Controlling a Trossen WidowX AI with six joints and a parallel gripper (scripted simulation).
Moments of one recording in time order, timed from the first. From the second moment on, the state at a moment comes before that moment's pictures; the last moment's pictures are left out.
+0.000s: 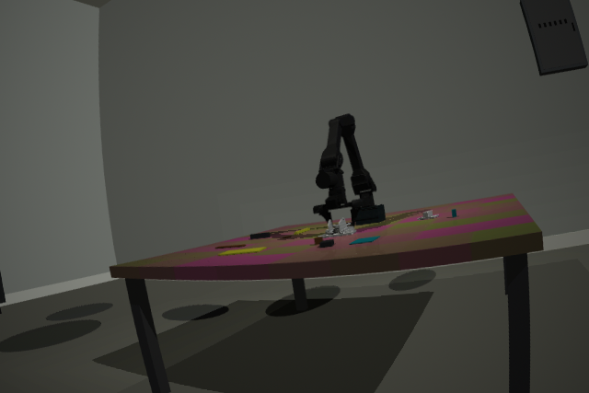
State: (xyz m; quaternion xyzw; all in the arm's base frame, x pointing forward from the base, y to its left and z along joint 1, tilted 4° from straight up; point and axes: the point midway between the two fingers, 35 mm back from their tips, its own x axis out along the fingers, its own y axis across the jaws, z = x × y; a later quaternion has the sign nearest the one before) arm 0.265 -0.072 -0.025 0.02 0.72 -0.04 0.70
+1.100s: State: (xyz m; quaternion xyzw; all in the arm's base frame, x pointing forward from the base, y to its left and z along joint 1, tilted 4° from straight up) arm 0.266 -0.072 -0.029 0.01 0.72 -0.04 0.70
